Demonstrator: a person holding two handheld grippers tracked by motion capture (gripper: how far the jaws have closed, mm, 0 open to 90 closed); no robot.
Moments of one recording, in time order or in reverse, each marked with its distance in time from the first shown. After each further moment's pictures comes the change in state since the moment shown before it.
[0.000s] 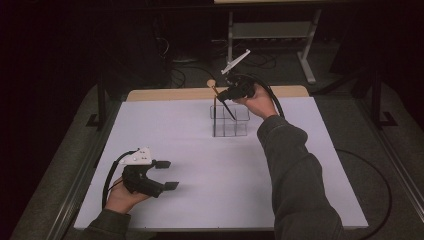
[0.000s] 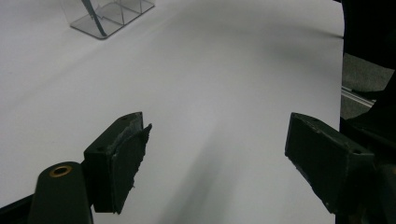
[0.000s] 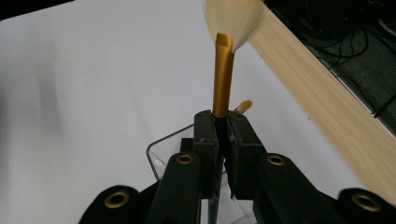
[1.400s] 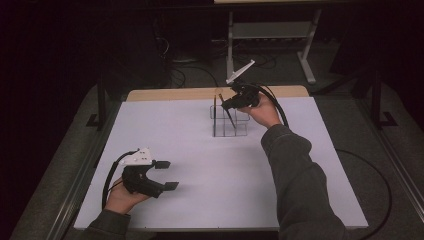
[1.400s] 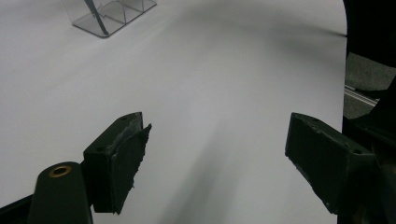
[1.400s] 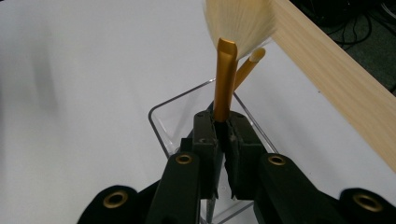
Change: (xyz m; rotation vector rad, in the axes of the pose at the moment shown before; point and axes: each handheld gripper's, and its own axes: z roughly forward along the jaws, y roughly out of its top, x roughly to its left) left arm -0.001 0.000 0.000 0.005 0.009 0.001; right arm 0.006 -0.028 0.005 0.020 -0.005 0.036
